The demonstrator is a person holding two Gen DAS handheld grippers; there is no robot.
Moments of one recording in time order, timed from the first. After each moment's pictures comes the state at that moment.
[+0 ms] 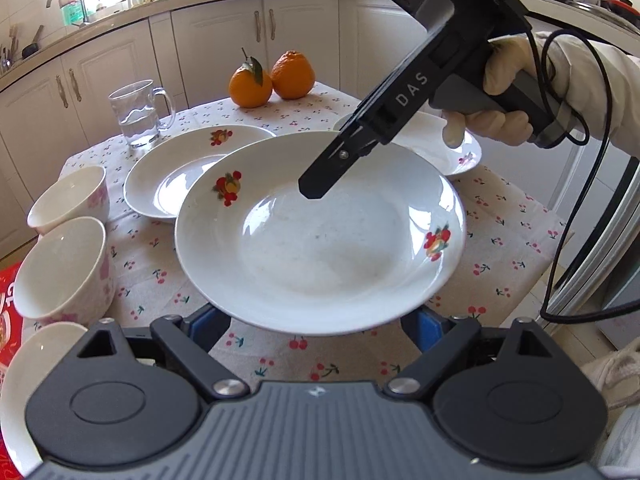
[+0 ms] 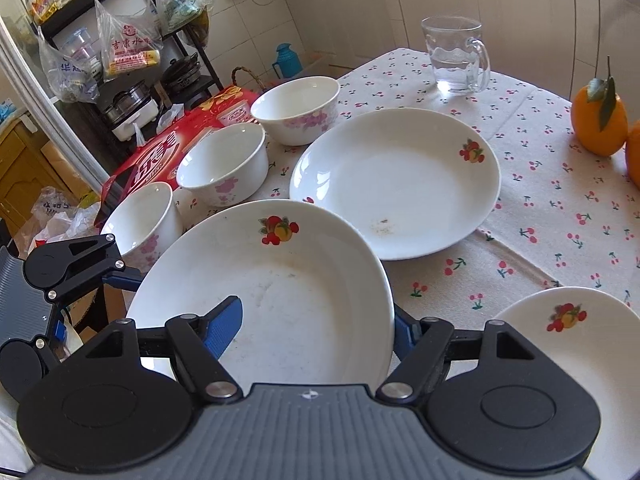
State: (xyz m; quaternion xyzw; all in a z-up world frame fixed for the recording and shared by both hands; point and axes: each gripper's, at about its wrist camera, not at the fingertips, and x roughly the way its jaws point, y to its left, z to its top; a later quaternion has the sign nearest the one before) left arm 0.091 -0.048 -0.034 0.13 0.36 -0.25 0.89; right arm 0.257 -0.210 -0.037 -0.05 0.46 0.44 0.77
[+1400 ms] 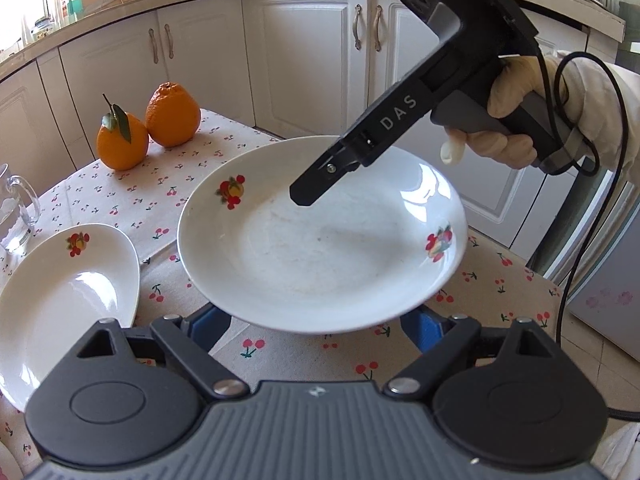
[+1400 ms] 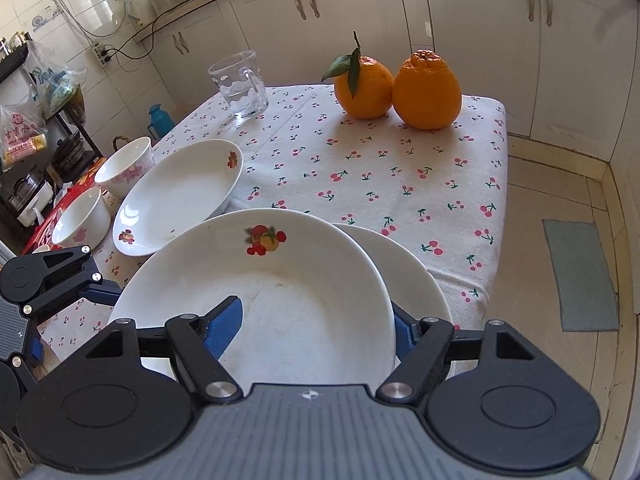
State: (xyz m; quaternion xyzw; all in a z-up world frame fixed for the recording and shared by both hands) left arm 0.183 -0.165 -0.048 0.17 0.35 -0.36 0.85; right arm 0.282 -0.362 -0.048 0.02 0.45 0.27 0.85
